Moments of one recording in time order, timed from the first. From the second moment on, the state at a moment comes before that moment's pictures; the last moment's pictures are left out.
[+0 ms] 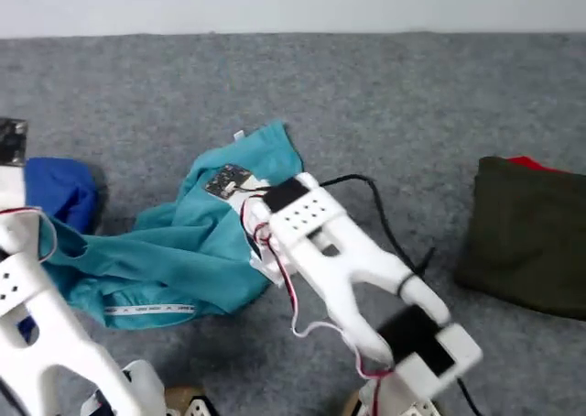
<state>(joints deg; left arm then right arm) -44.6 -32.3 33.1 64.0 -29.2 -39.7 6.5 14.6 76.4 13.6</state>
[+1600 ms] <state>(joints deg) -55.0 -32.2 49.6 46.5 -29.2 -51.8 38.3 -35.9 93.8 12.1</state>
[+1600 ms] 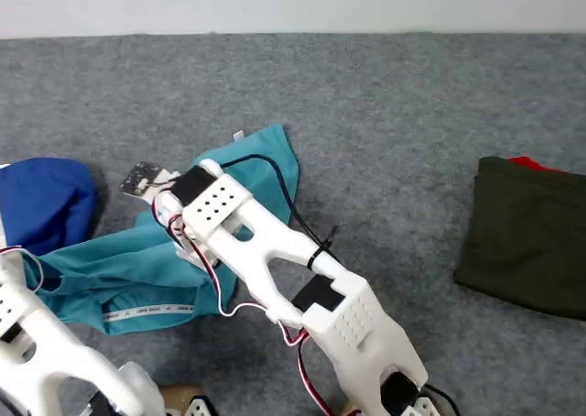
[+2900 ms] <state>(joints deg) -55.0 -32.2 49.6 46.5 -29.2 -55.6 42.8 -30.6 96.5 7.1</state>
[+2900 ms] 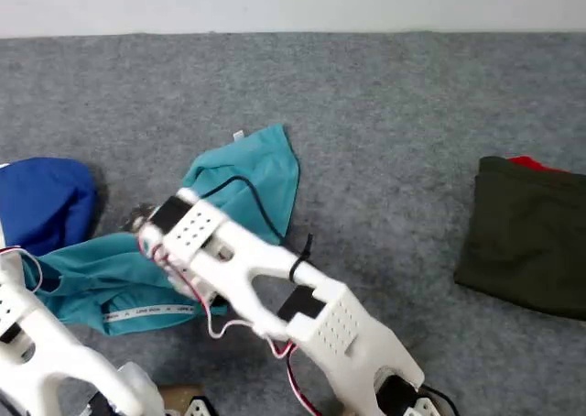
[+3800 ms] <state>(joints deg) -37.5 -32.2 13.9 70.0 -26.6 -32.4 15.6 -40.1 100.5 25.6</state>
